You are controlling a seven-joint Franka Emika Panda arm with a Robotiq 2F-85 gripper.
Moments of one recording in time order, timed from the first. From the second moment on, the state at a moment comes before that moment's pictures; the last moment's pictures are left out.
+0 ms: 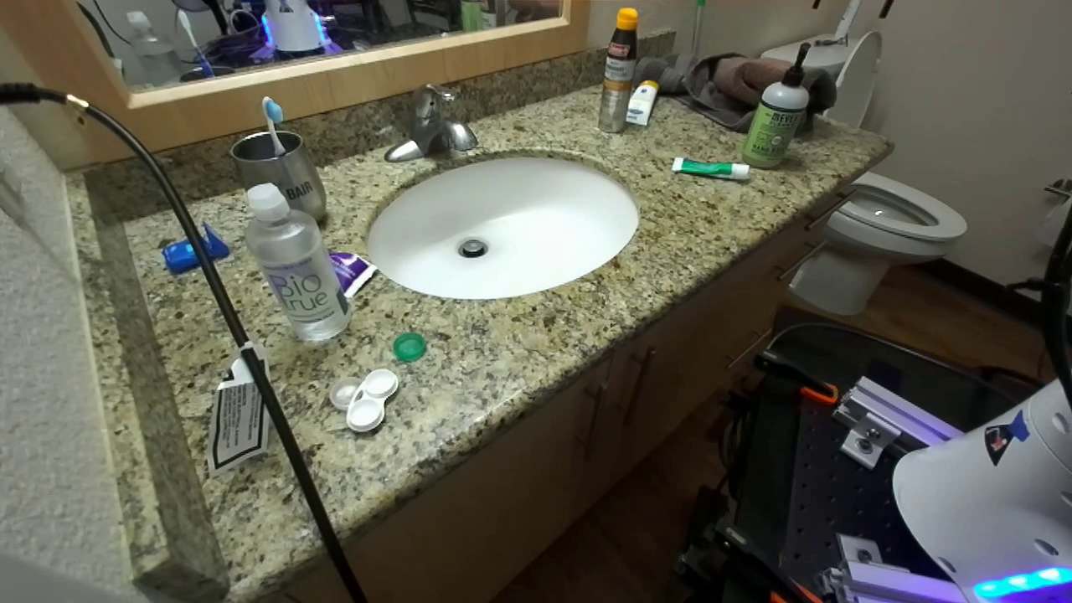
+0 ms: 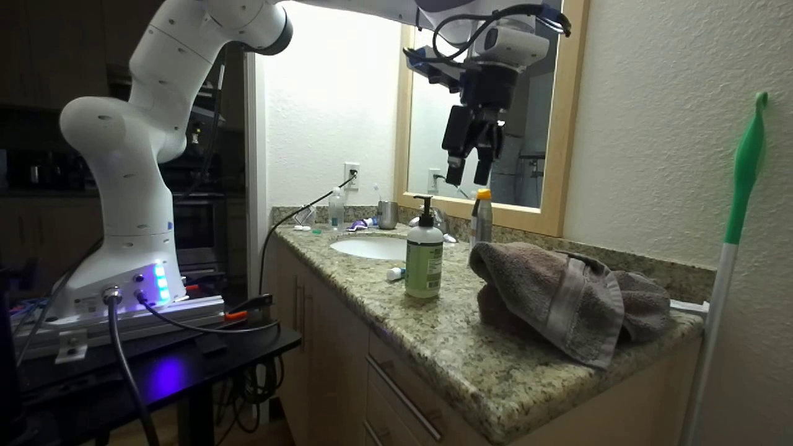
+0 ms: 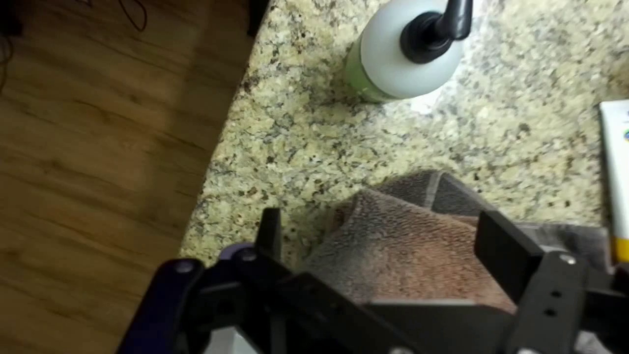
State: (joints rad) arm -0.76 0.50 -0.57 -1.43 0.30 1.71 0.20
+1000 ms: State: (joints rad) arm -0.87 0.67 -0.45 -1.38 0.30 1.83 0.48
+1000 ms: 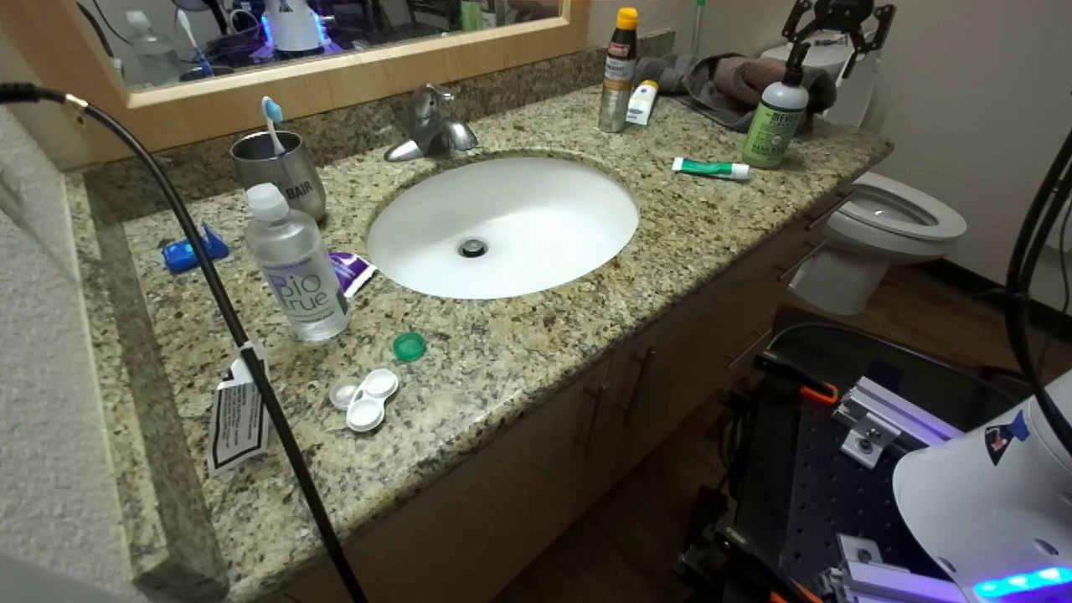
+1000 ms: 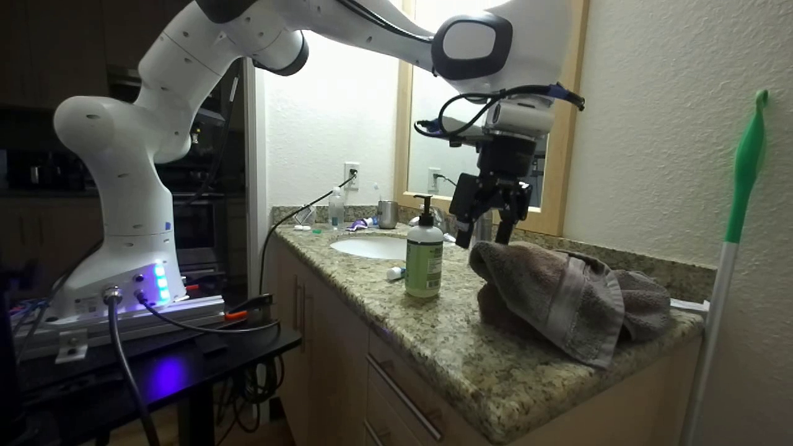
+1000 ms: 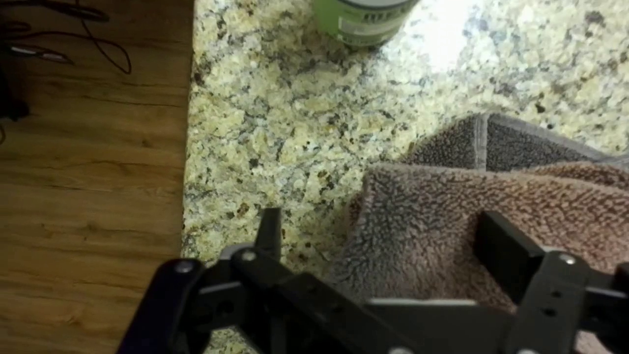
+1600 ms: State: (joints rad) arm -0.88 0.70 -0.44 -1.38 0.30 1.90 0.55
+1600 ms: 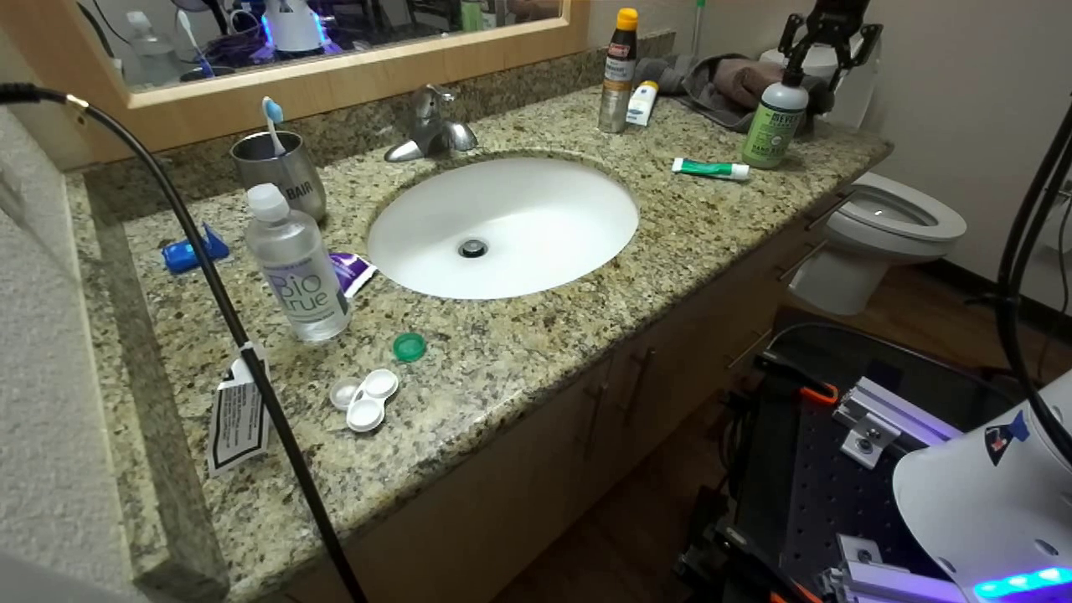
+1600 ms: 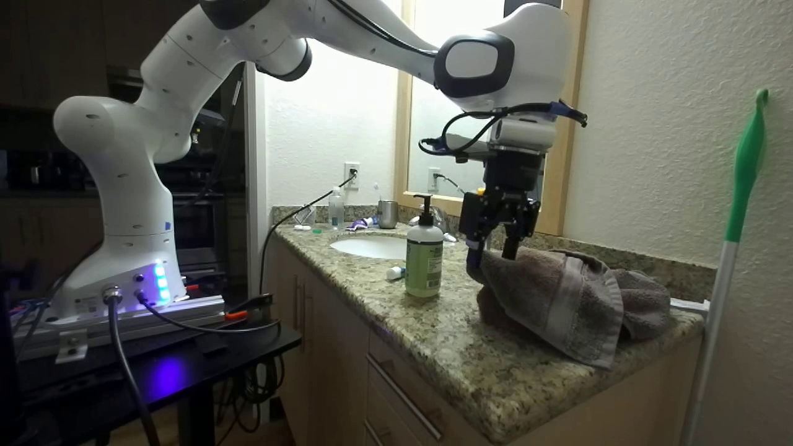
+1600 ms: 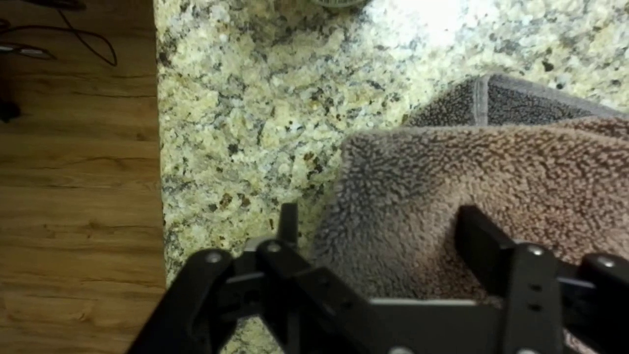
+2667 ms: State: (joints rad) arm -1.05 0.72 -0.33 -1.17 0.41 1.55 0.46
